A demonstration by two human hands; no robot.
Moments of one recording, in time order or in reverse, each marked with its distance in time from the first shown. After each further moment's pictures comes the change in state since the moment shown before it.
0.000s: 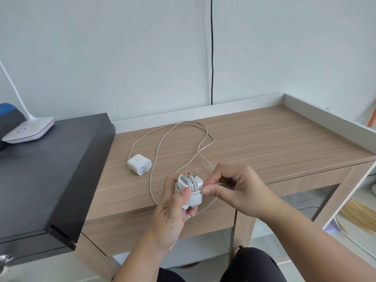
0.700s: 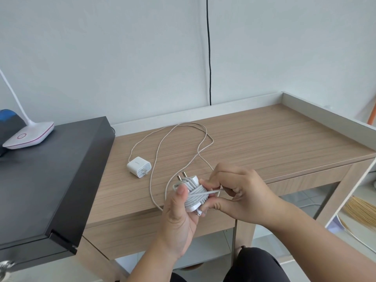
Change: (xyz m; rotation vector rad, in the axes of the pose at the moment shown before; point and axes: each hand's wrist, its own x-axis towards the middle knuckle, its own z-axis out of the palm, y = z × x) left_hand 0.000 0.000 0.022 -0.136 -0.005 0.005; right_hand -0.002 -0.010 0.000 -0.329 0.052 -0.329
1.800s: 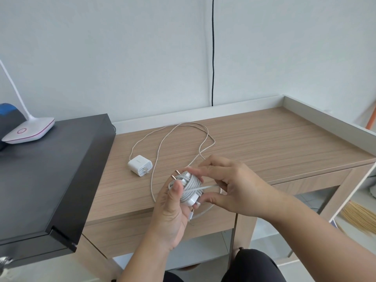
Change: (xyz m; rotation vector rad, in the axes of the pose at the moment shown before) left_hand 0.007 0.009 -0.014 0.012 0.021 0.048; right_hand 0.020 -0.003 -0.004 -0.062 -0.254 0.063
